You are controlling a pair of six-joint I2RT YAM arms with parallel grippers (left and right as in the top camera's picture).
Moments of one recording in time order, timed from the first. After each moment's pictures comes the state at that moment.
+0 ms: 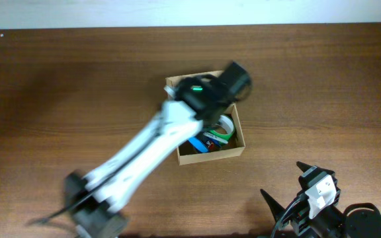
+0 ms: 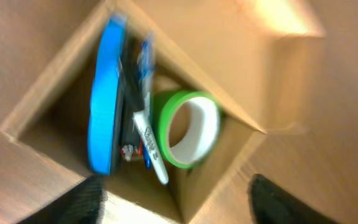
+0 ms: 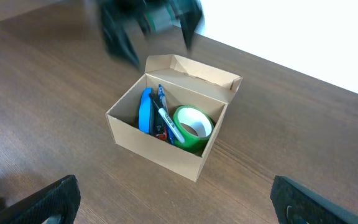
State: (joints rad) left arm -0.78 1.85 1.88 -1.27 -0.21 -1.55; right arm 0.67 0.30 0.90 -1.01 0.09 0.00
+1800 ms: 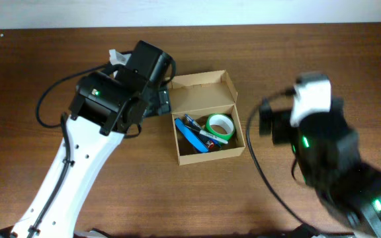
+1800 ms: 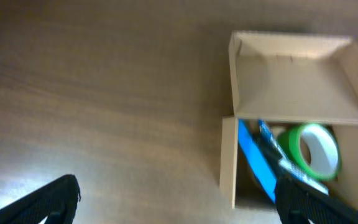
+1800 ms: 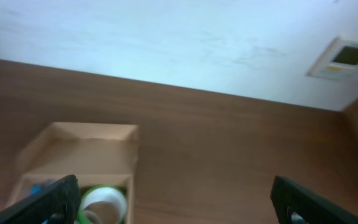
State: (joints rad) left arm -0.50 1.57 1.89 -1.47 -0.36 -0.64; right arm 0.57 1.03 1.39 -0.87 0.54 0.11
